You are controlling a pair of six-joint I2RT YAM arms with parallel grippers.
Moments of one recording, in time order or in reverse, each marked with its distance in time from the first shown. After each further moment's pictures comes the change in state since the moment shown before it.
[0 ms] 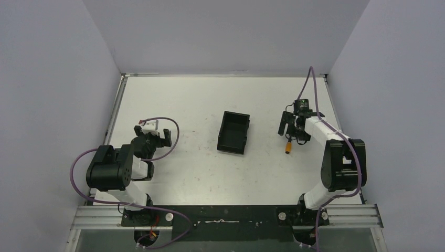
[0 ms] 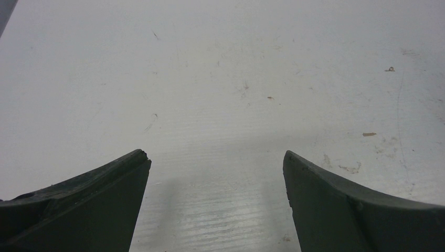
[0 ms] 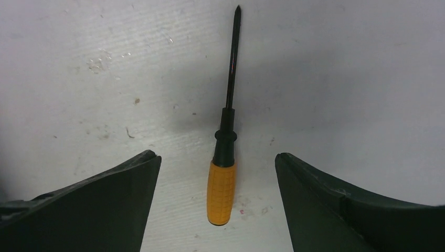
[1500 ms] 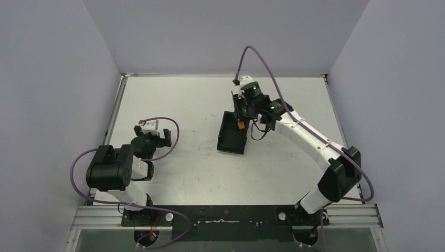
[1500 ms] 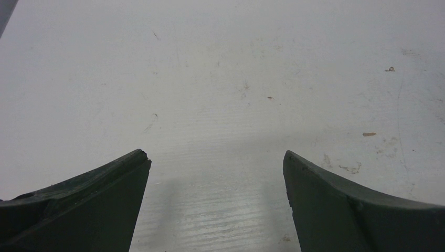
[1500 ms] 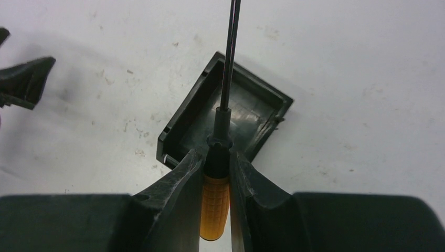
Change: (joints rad) left arm 0.000 0.000 0.000 0.000 0.000 0.000; right arm 0.586 -0.067 0.433 -0.095 -0.006 -0.055
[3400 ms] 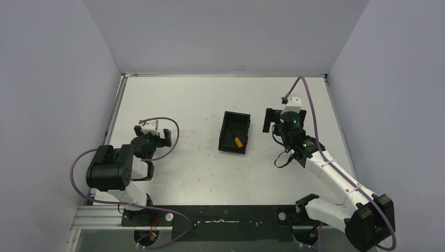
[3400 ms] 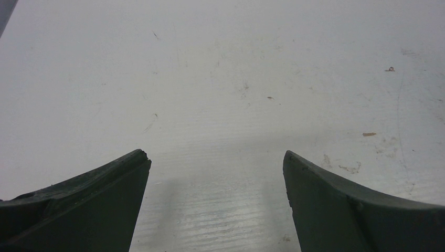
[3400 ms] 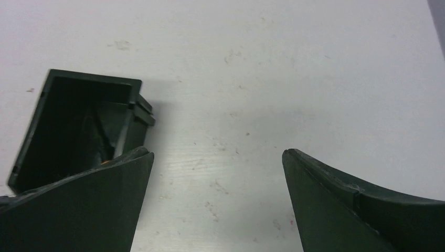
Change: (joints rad) left arm 0.000 0.000 0.000 0.000 0.000 0.000; right arm -0.161 -0.416 -0.609 0.394 0.278 0.033
